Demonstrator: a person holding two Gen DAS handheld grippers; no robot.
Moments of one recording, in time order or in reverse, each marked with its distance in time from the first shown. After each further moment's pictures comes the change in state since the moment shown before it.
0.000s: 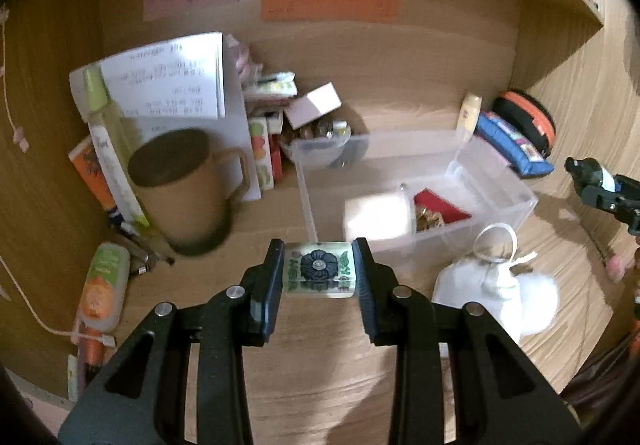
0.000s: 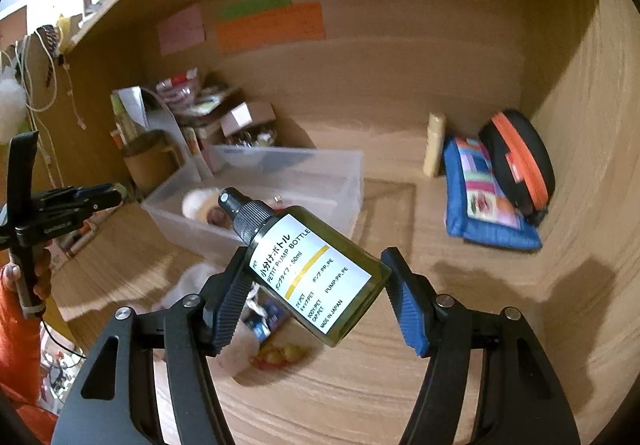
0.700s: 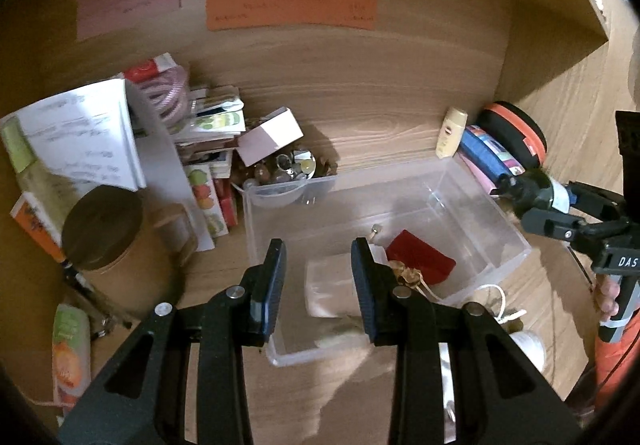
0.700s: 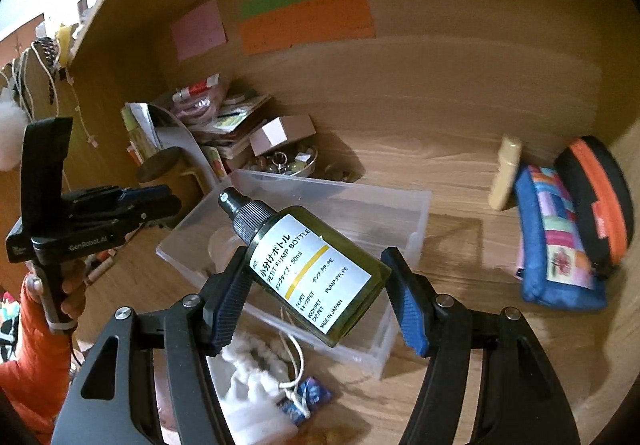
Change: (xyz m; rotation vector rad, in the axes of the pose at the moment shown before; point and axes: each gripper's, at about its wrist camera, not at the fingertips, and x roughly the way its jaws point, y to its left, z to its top) left arm 0.055 -0.015 0.054 0.029 0.031 -0.106; right arm 0.074 0.017 0.045 0.001 0.035 0.149
